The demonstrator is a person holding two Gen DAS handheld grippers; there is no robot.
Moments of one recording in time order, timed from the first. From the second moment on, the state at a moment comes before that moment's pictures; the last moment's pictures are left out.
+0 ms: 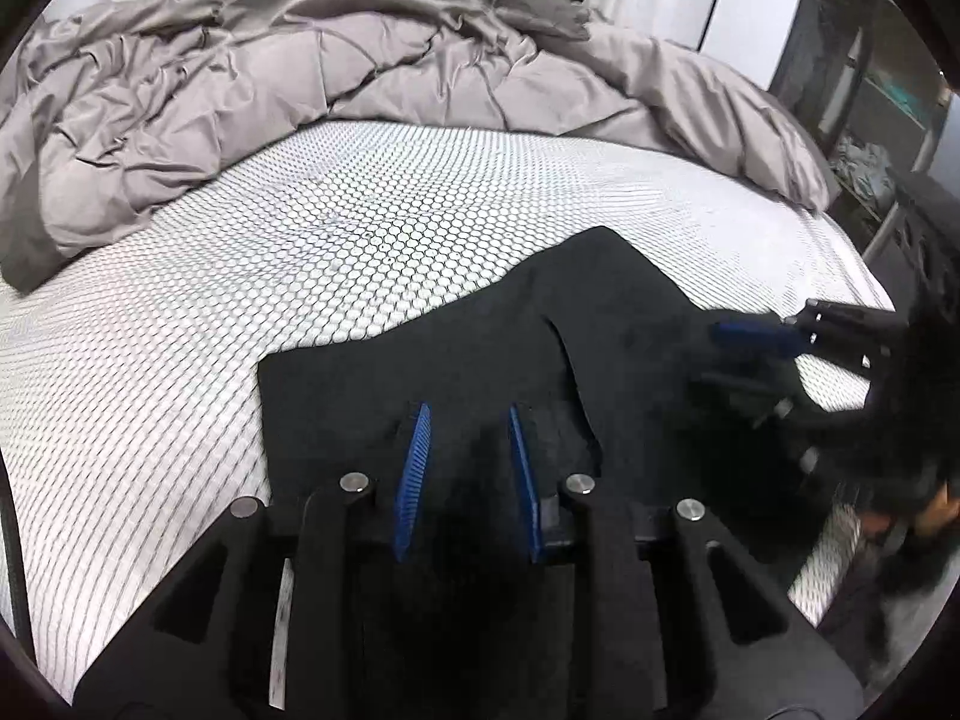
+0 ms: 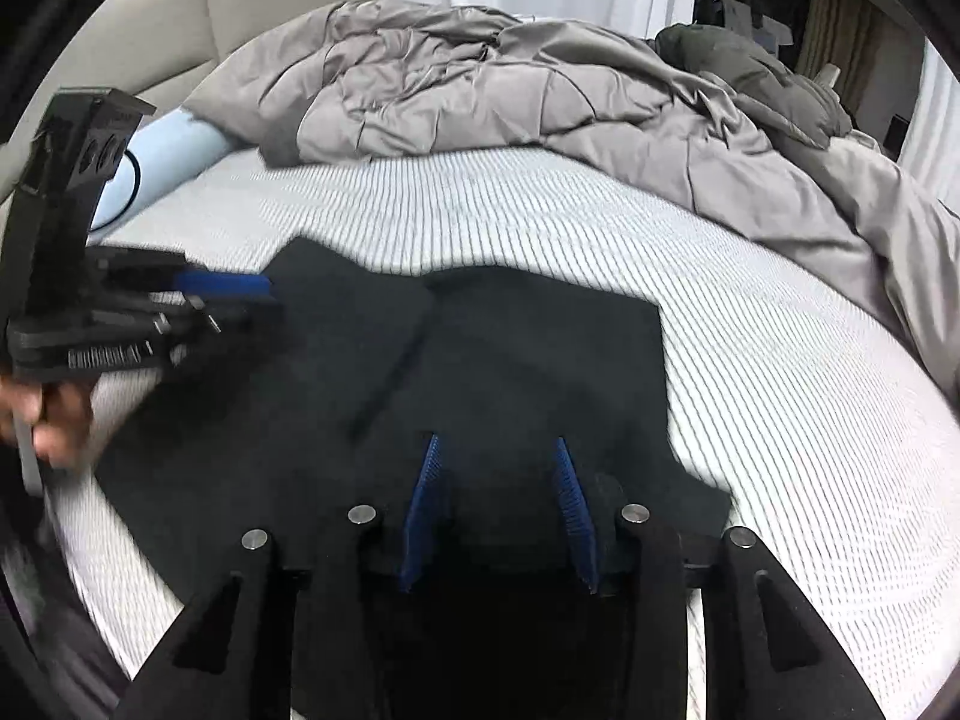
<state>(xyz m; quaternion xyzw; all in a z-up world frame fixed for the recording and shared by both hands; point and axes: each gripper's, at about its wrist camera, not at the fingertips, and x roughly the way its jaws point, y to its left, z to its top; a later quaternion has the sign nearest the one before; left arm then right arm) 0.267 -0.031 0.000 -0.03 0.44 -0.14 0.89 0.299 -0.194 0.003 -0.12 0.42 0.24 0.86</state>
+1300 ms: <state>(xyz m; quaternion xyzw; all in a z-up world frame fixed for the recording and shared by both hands) 0.254 0.007 -0.022 -0.02 0.44 -0.12 0.89 0.324 -0.229 -0.034 -0.23 0.45 0.12 0.85</state>
